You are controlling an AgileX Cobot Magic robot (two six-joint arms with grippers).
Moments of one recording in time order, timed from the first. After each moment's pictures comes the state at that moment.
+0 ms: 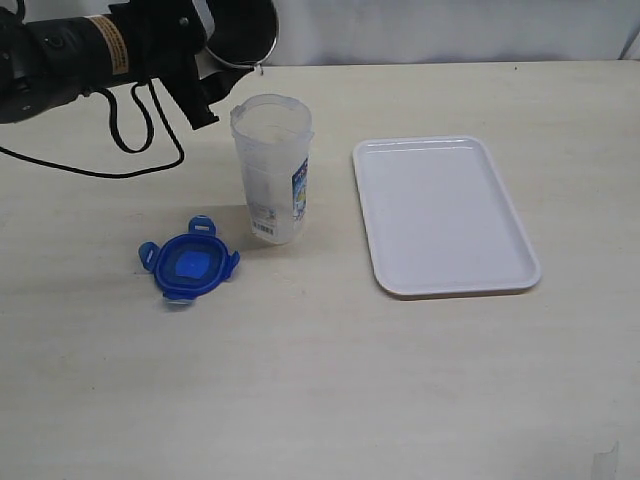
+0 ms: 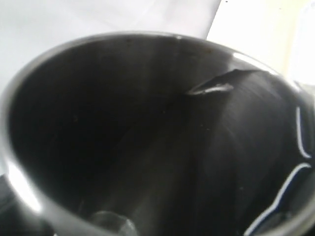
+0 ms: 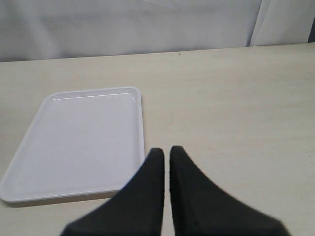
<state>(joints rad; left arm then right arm) -0.28 1.85 -1.09 0.83 -0.51 0.21 -0.04 0.00 0.00 -0.05 0.35 0.06</state>
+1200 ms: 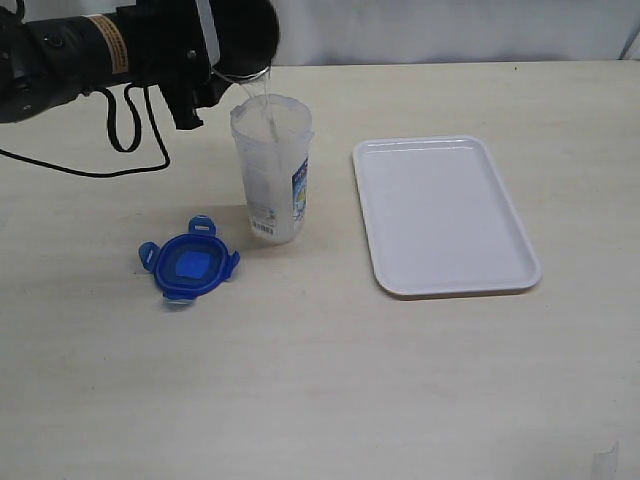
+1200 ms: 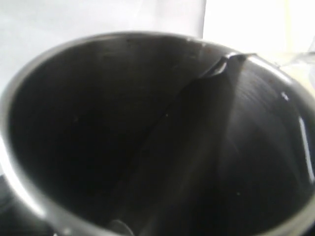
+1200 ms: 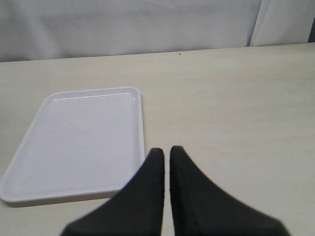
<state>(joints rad) -0.28 1.85 -1.09 0.83 -0.51 0.52 -0.04 0.00 0.00 -0.05 0.35 0.06</state>
